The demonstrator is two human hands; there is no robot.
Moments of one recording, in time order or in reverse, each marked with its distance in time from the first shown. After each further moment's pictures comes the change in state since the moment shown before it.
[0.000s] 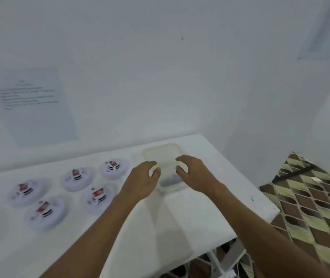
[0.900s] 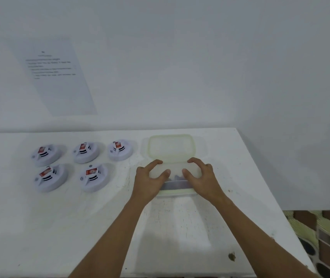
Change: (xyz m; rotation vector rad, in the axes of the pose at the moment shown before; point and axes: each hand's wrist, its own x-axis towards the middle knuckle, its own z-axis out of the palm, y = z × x) left_hand 0.028 0.021 0.105 -0.313 0.298 -0.507; right_hand 0.054 0.122 0.027 0.436 -0.239 0.161
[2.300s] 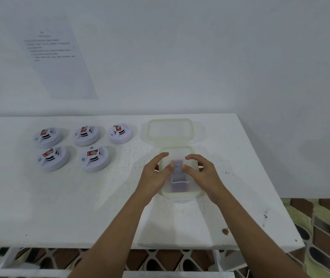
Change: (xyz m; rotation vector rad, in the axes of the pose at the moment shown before) left_hand -0.042 -0.006 0.015 -0.228 -0.102 -0.030; right_hand -0.043 0.009 -0.001 0.337 -0.041 -0.004
